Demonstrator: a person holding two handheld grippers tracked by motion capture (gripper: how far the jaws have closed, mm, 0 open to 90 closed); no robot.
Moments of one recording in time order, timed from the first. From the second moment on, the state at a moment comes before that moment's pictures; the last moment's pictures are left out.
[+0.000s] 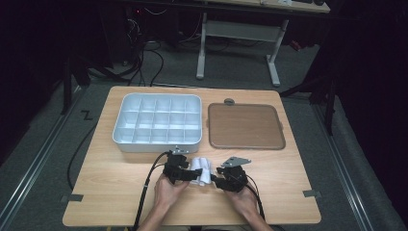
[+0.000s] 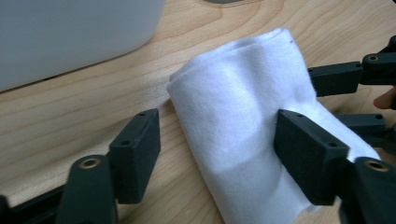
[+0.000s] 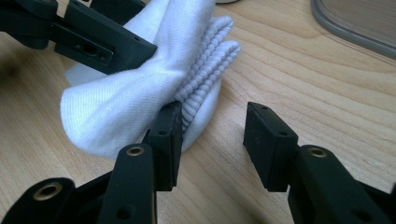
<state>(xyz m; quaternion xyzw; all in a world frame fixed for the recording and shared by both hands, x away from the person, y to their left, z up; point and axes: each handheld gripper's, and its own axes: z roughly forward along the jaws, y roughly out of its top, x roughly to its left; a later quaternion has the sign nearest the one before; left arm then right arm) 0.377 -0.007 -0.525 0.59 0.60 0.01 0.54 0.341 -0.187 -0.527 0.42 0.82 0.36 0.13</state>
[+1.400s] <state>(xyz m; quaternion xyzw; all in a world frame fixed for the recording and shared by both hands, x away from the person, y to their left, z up) 0.362 0.007 -0.506 0.59 0.57 0.00 0.57 0.331 -0.265 -0.529 0.50 0.77 0.35 0.18</state>
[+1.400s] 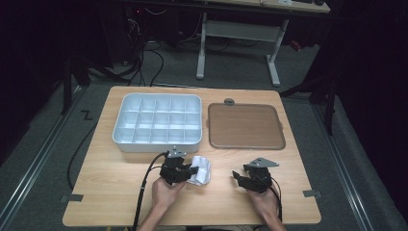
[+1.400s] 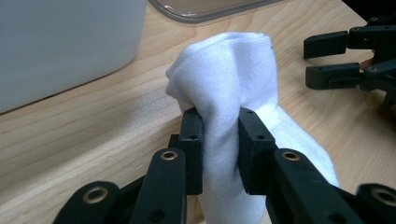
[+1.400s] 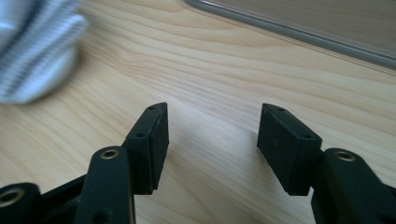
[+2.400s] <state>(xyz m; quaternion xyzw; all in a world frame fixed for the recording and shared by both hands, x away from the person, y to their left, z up) 0.363 0.052 -0.464 0.56 0.58 -0.01 0.60 0.328 -0.276 -0.532 0.49 0.78 0.33 0.22</state>
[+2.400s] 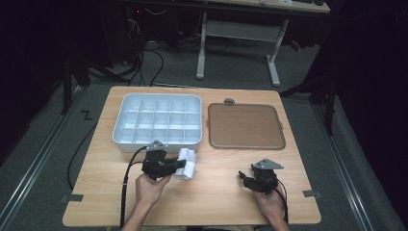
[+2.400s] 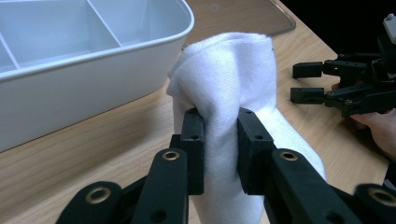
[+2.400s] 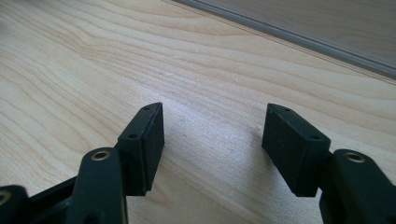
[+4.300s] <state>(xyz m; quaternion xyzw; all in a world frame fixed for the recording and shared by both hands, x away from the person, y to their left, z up) 0.423 0.113 -0.404 0.51 0.59 0.02 0.62 0.328 -0.276 -0.532 0.49 0.78 0.33 0.22</state>
